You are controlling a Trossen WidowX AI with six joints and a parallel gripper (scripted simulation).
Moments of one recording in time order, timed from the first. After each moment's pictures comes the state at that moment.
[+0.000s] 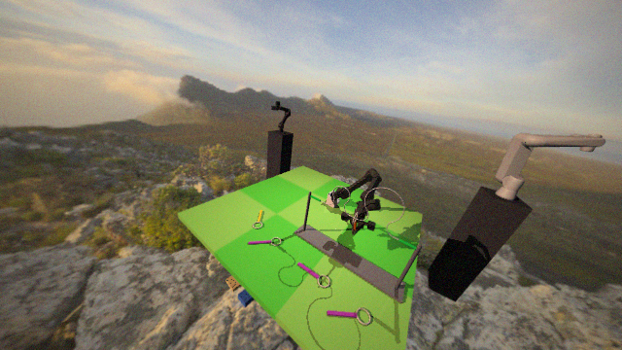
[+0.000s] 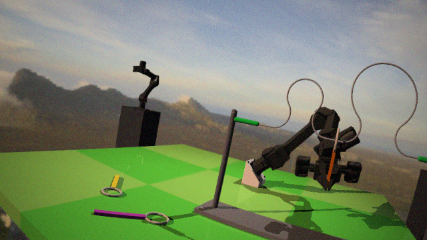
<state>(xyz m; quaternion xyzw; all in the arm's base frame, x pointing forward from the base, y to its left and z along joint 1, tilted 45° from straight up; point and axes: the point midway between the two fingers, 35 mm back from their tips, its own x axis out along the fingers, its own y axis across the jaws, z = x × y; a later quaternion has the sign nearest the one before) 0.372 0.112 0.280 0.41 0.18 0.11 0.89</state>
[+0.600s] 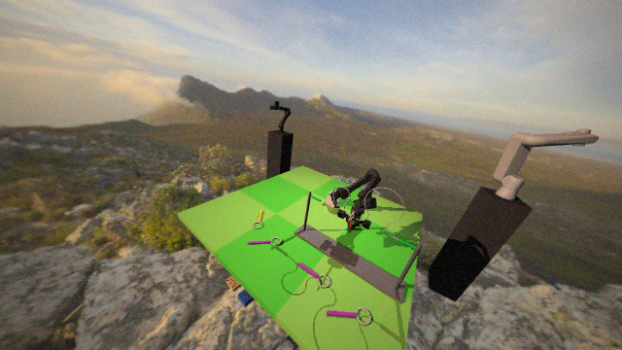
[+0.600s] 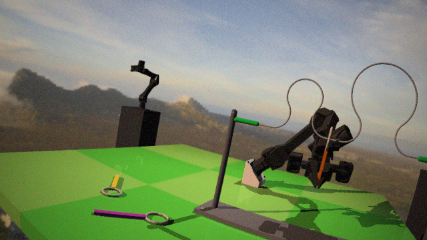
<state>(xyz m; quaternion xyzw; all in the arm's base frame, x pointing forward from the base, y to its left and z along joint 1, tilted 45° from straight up) 0.370 0.094 0.261 0.38 0.19 0.10 0.90</state>
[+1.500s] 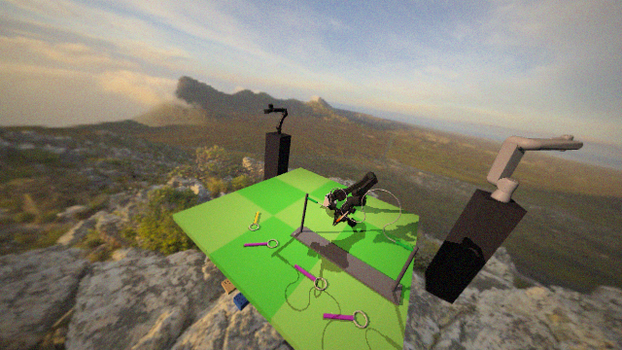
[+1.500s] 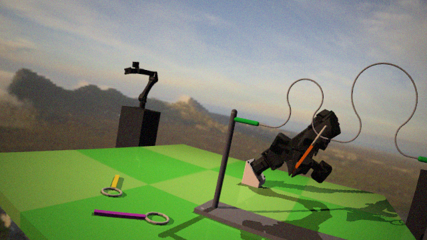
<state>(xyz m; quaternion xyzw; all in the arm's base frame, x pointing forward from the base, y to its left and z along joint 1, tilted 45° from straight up) 0.364 0.036 0.221 0.19 0.23 0.06 0.95</state>
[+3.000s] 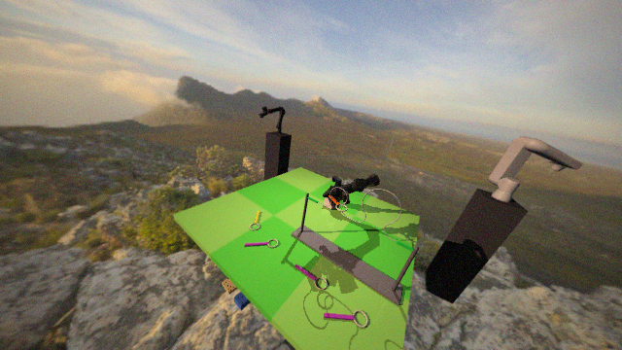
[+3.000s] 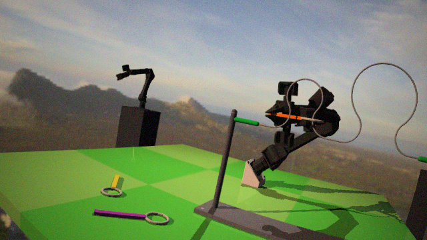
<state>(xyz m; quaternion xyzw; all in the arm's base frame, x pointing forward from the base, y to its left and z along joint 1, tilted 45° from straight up) 0.348 -0.118 0.251 -0.33 0.27 -0.08 0.90</state>
